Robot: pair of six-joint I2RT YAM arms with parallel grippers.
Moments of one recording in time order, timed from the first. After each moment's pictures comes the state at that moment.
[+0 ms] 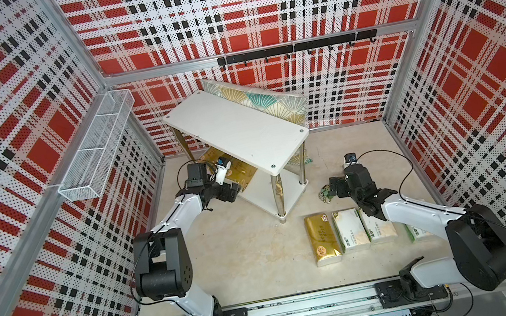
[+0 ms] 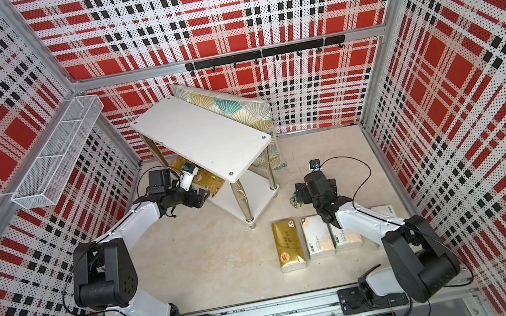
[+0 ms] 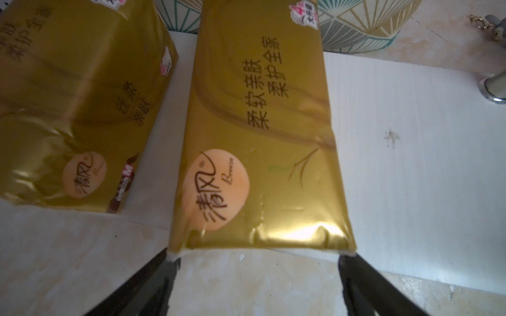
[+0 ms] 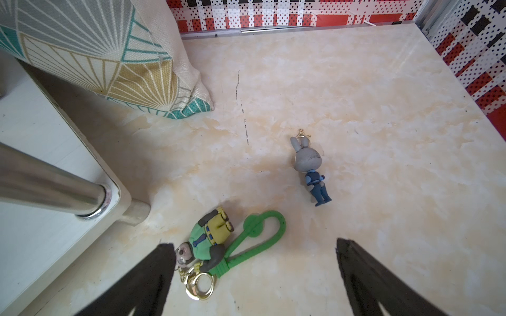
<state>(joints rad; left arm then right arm) -0.05 1.66 1.11 -0.27 0.36 0.38 0.40 1.36 0.68 0.06 0.33 0.28</state>
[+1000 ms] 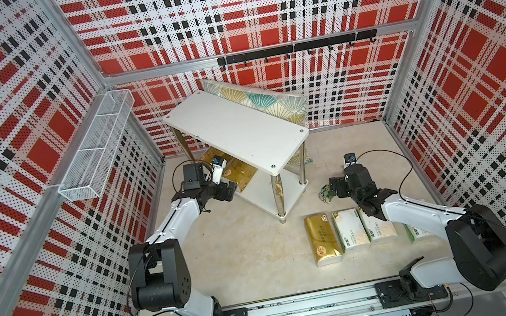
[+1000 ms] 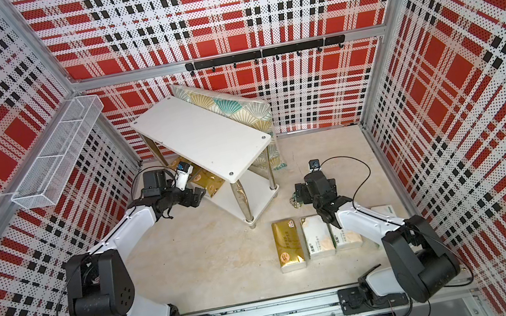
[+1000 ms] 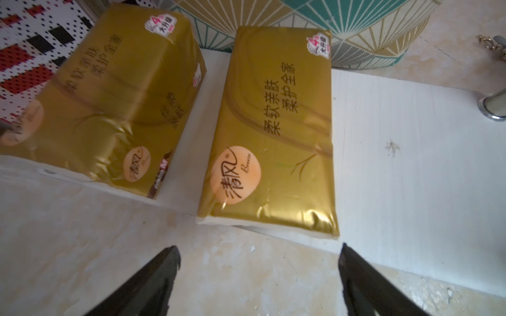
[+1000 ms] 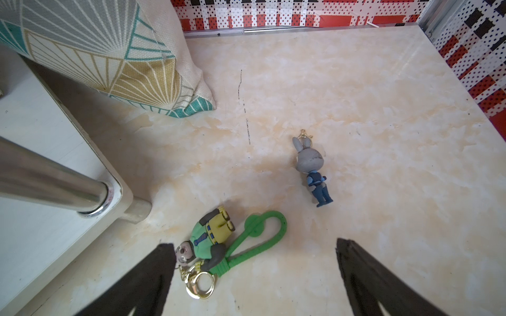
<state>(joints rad) -0.04 1.56 1.08 -0.26 0.31 0.33 0.40 1.36 0.68 0.06 0.33 0.27</state>
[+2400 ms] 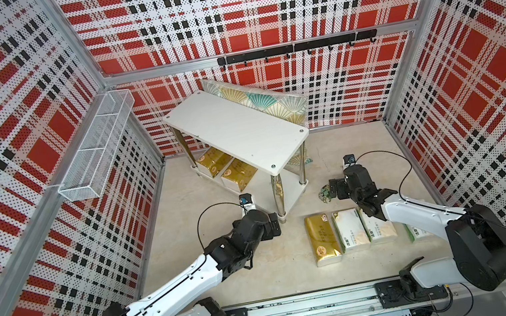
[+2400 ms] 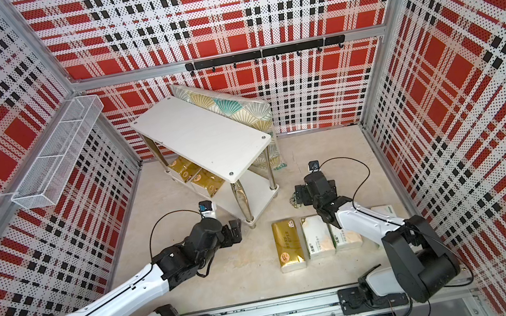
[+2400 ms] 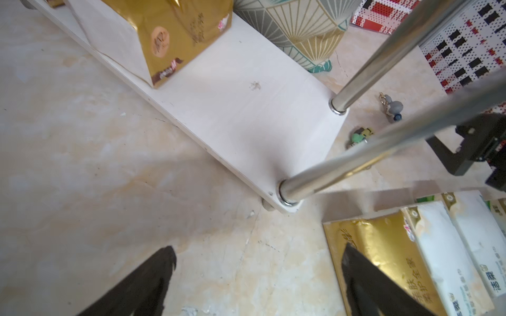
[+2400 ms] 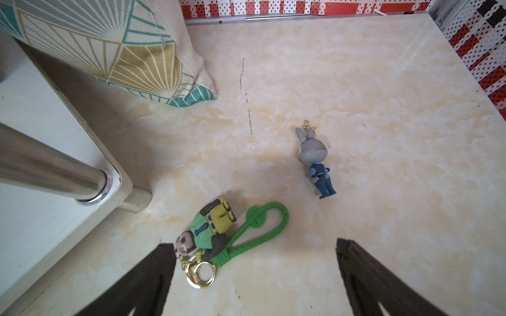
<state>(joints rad) -0.91 1.08 0.69 -0.35 -0.42 -0.72 0.40 1.36 0.68 0.03 0.31 0.28</state>
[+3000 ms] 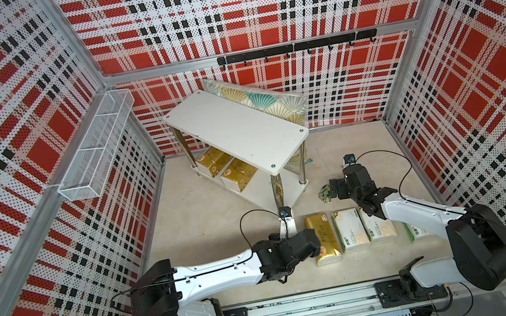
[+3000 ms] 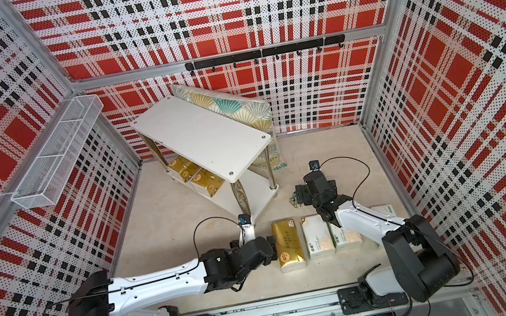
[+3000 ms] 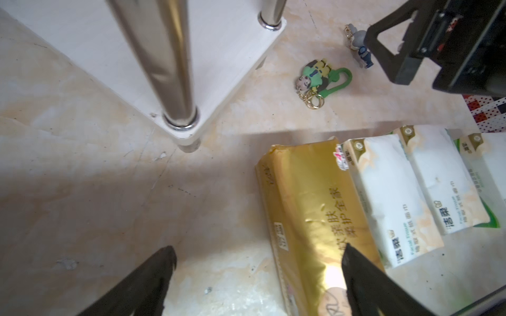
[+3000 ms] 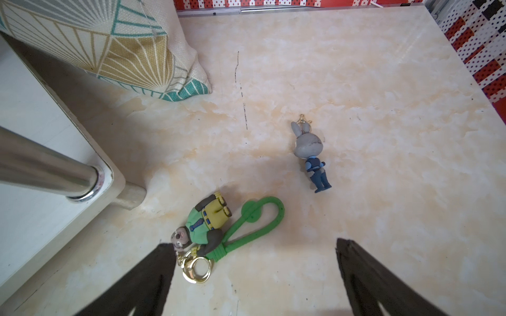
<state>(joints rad) -1.29 1.44 0.91 -0.41 -0.59 -1.03 0.40 1.36 0.69 -0.02 0.32 0.28</state>
